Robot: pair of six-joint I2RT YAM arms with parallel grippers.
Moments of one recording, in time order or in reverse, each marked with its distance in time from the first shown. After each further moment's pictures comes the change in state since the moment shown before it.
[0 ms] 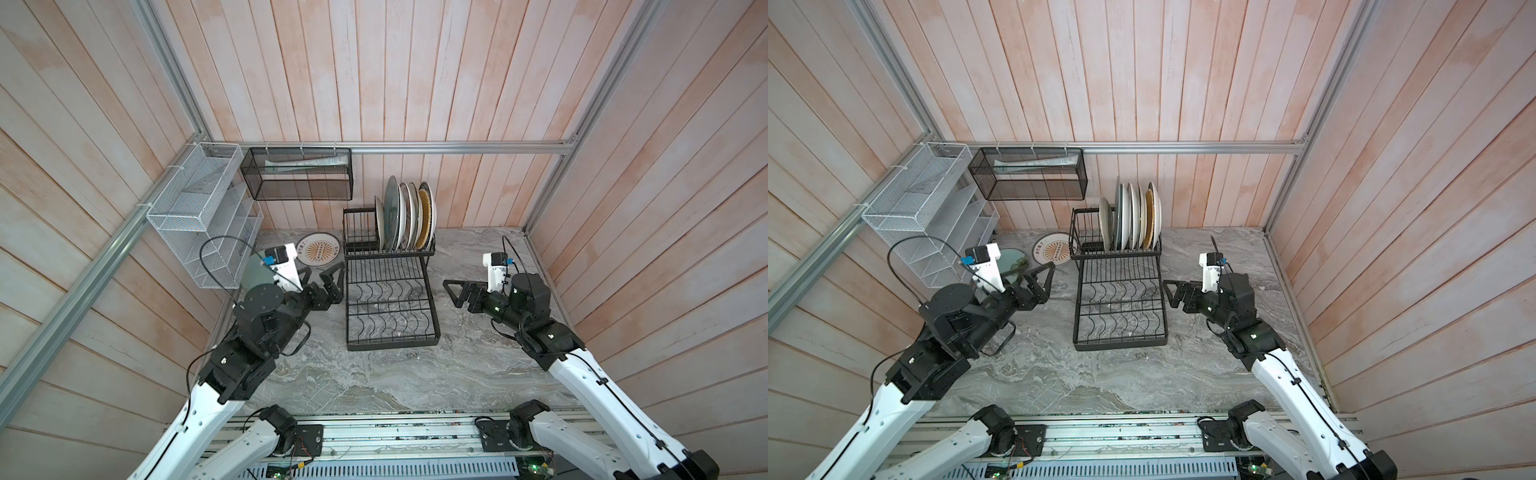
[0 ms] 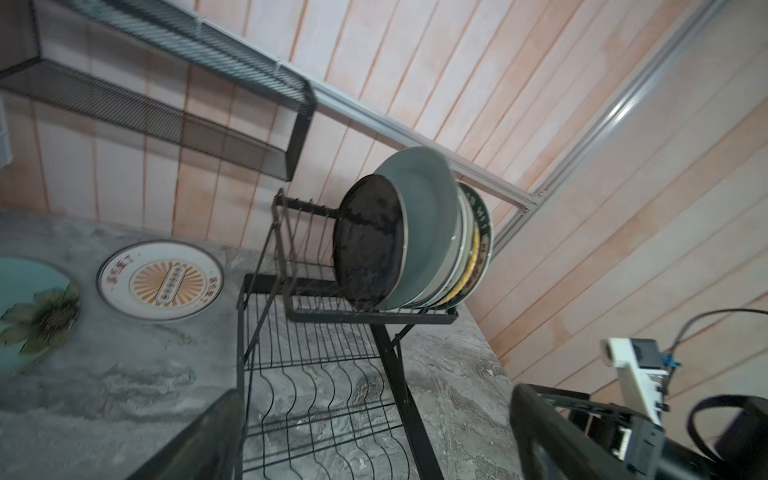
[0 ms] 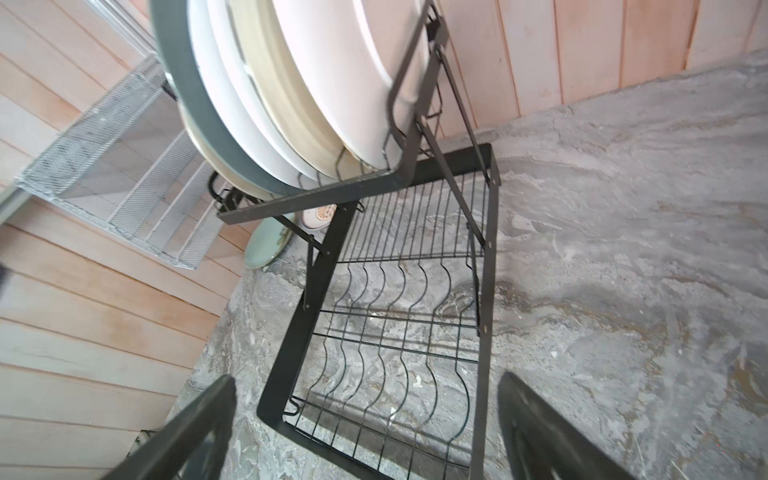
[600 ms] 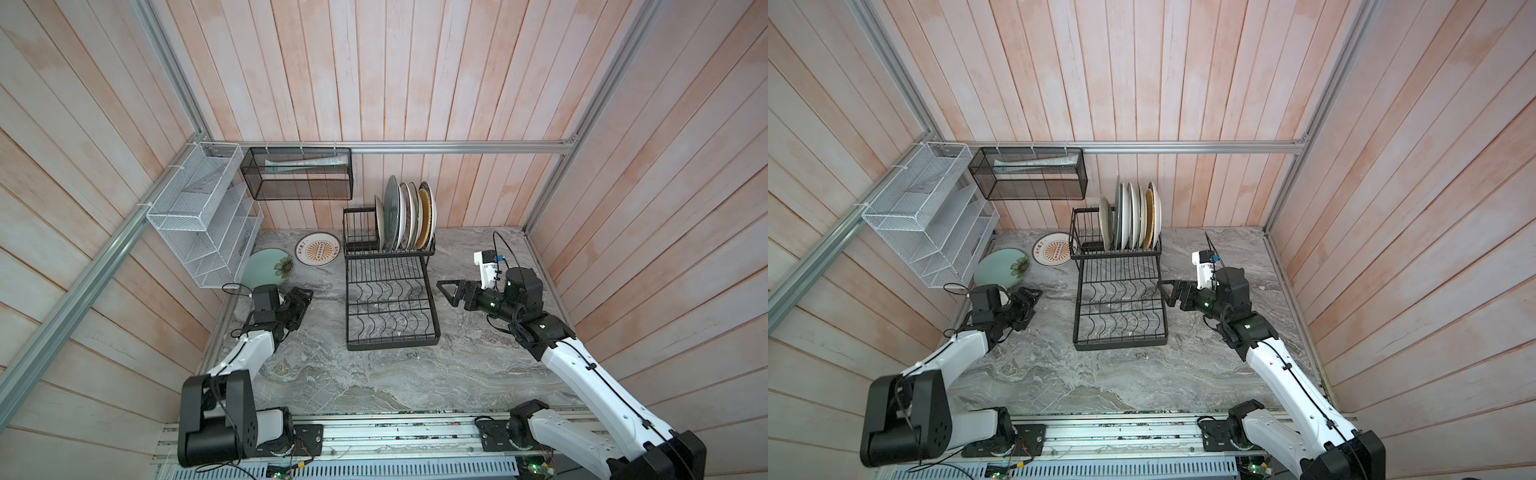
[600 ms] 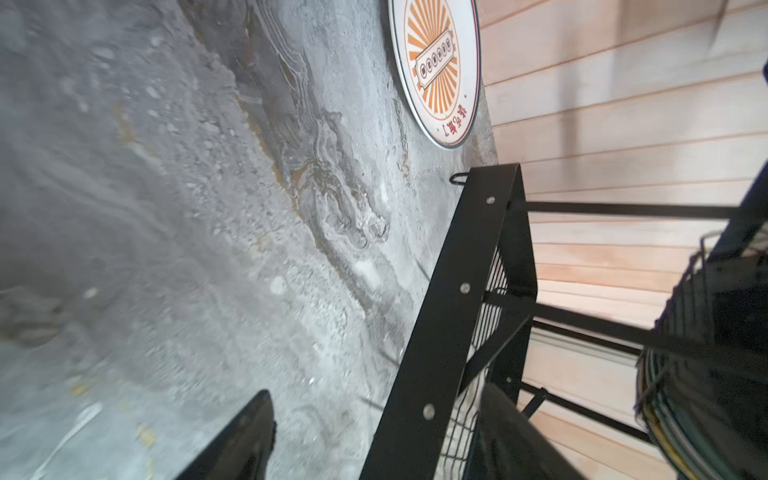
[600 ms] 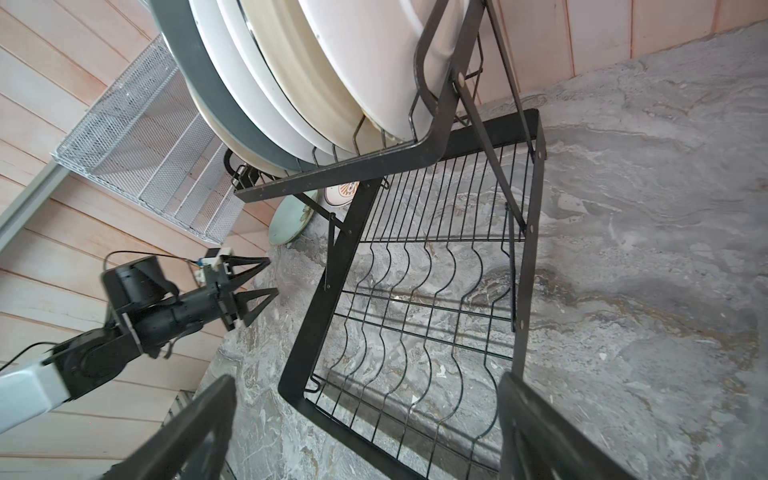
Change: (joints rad) left arm 0.623 0.694 -0.336 0.533 0.576 -0.444; right arm -0.032 0.103 -0.011 0.064 -0.132 0.029
